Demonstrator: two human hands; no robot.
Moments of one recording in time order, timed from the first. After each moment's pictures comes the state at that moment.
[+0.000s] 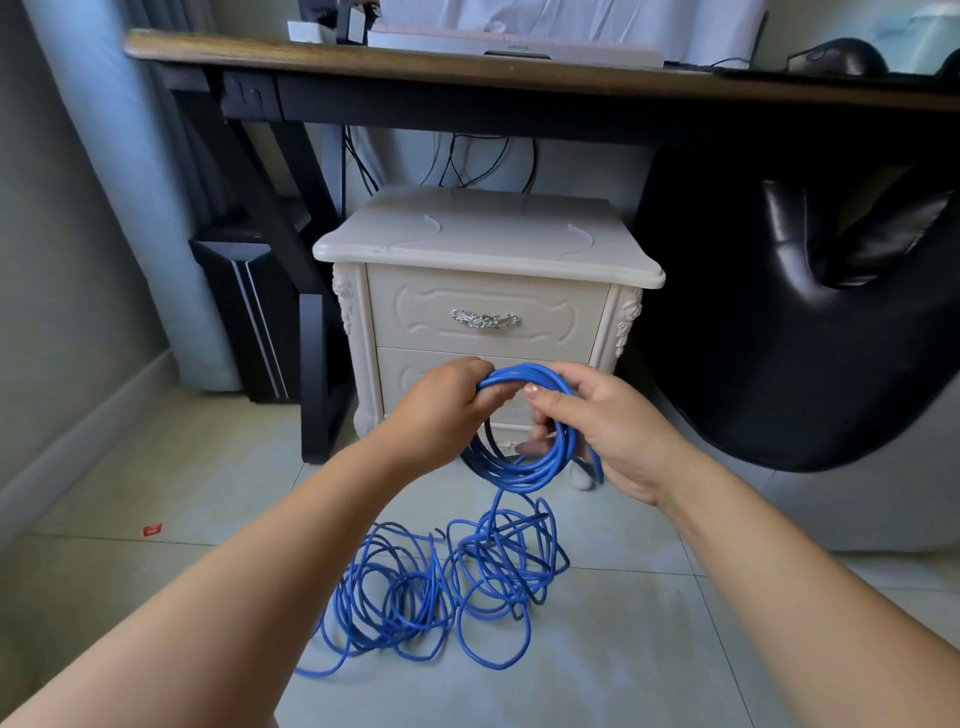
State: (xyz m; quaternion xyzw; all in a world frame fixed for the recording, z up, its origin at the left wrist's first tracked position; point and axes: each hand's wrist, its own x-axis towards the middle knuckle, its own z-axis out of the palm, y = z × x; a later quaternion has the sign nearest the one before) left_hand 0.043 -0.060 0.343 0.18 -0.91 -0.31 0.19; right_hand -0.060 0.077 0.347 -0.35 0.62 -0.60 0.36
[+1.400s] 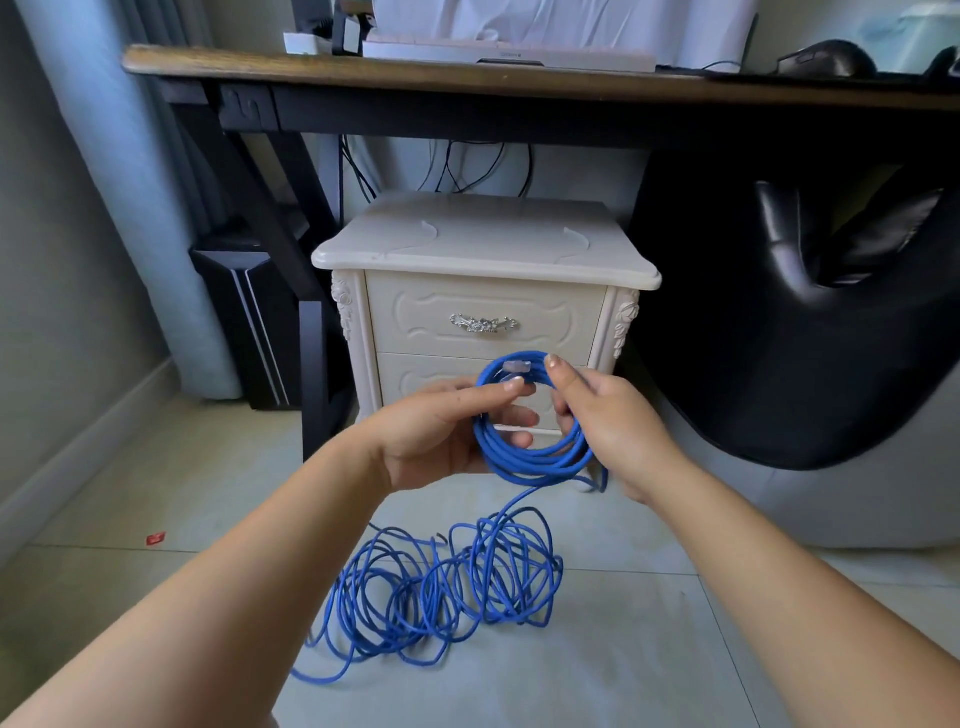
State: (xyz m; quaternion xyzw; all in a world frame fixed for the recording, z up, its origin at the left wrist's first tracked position) left_hand 0.058 -0.057 0.352 0.12 -0.57 -0.82 0.00; right_hand -0.059 0.078 0.352 -0.30 0.78 -0.52 0.18
